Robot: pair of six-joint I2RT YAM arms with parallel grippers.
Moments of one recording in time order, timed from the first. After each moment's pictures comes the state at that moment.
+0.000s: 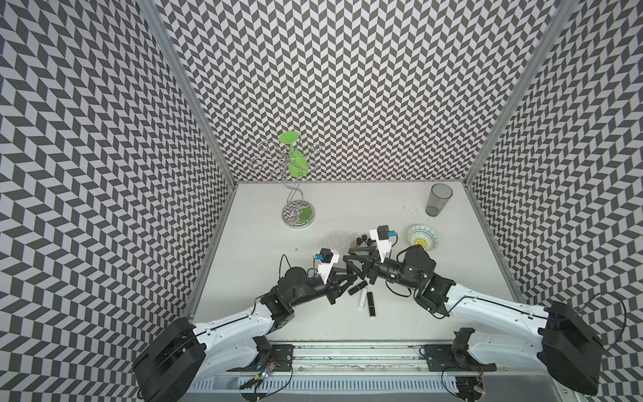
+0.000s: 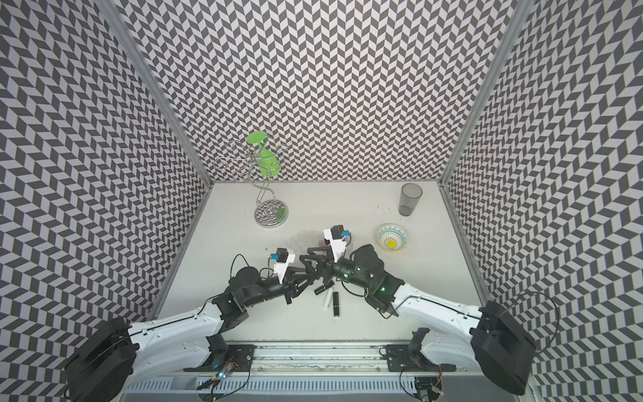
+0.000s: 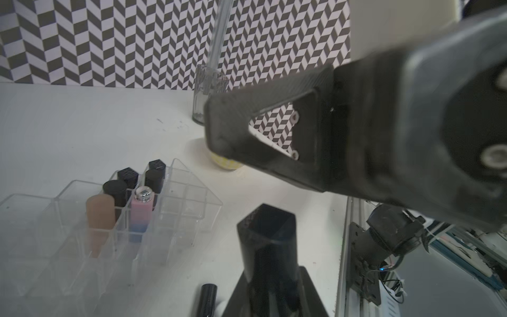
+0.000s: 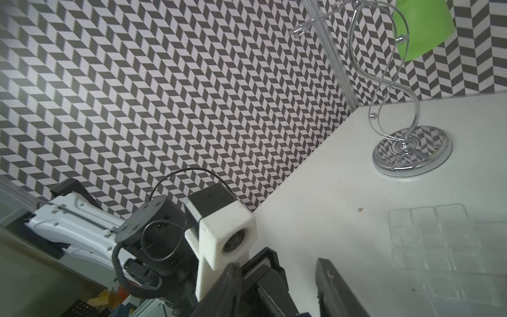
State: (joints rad) left arm -0.83 1.04 0.28 0.63 0.34 -0.38; right arm 0.89 1.18 0.60 0.50 -0.28 0.57
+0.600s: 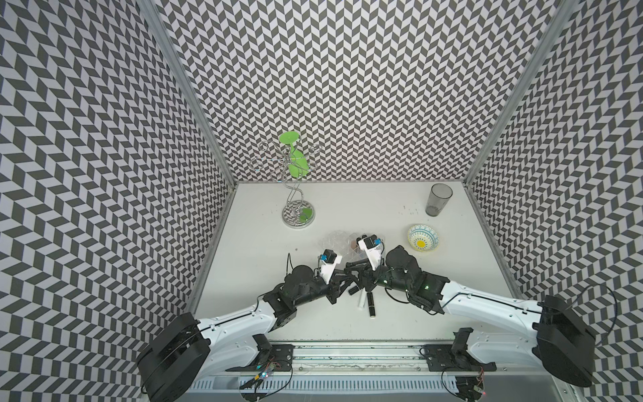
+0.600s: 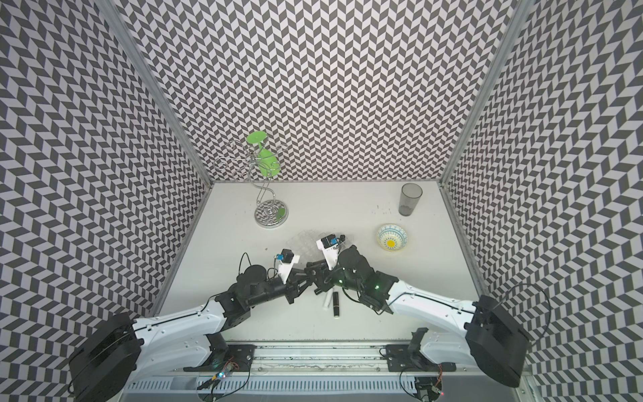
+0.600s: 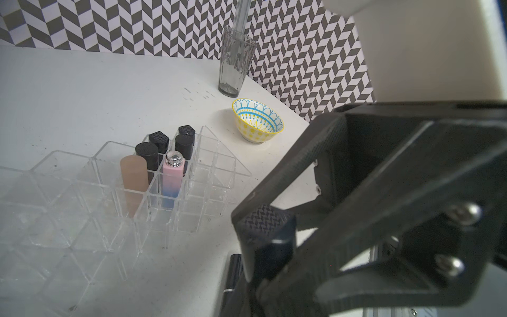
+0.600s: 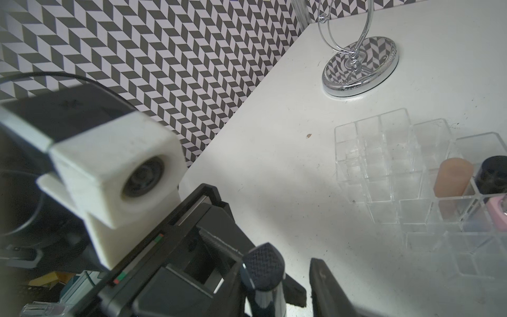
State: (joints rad) left arm -0.83 1.08 0.30 0.53 0.29 -0.33; right arm 0.93 1.23 0.64 0.19 -0.17 0.49
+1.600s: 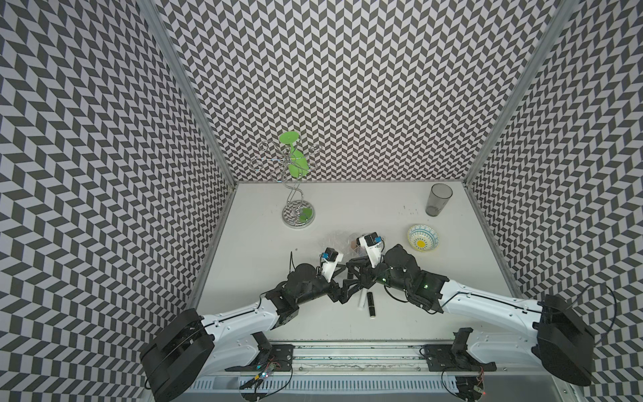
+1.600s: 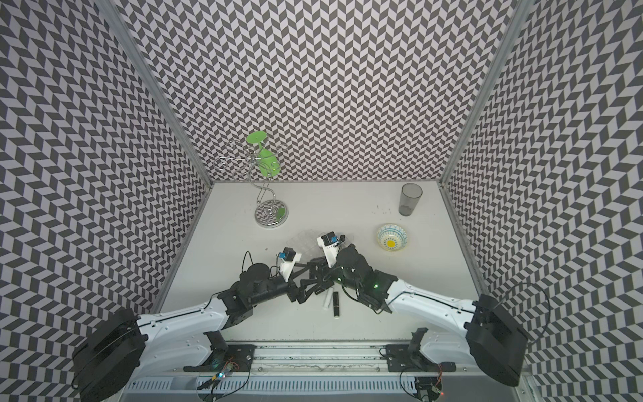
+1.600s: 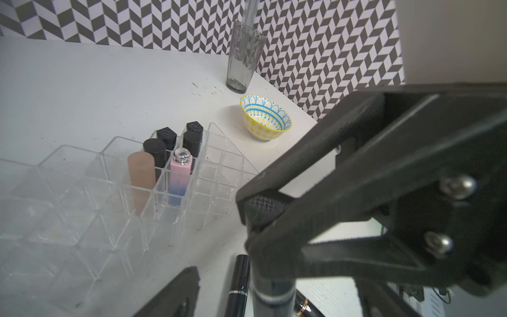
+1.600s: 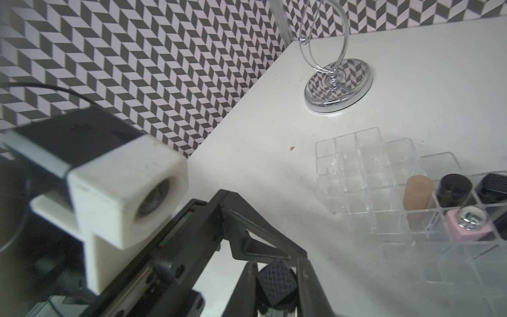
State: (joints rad) left arm -0.83 1.10 0.32 0.51 0.24 -0.35; right arm 0.93 1.24 0.66 0.17 -0.02 0.45
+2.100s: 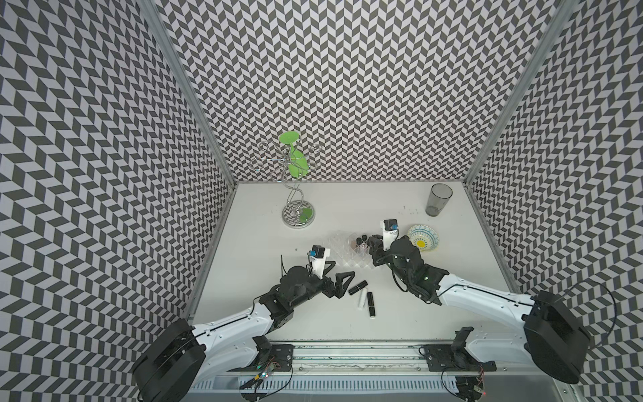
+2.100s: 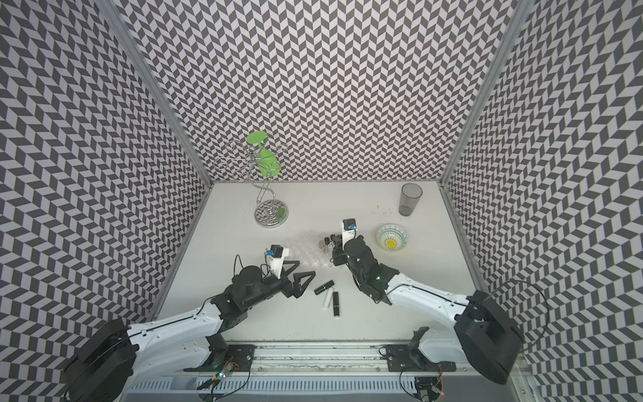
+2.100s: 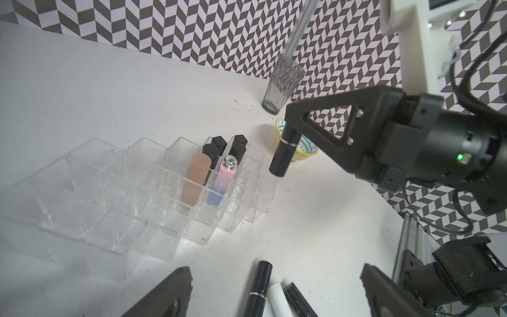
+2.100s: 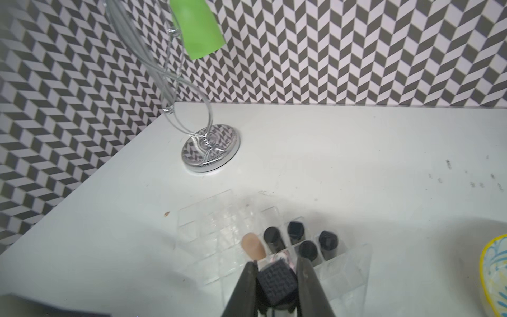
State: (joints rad) left arm -0.80 1.04 0.27 0.53 0.14 -0.47; right arm 0.76 1.31 0.65 0.27 0.34 0.32
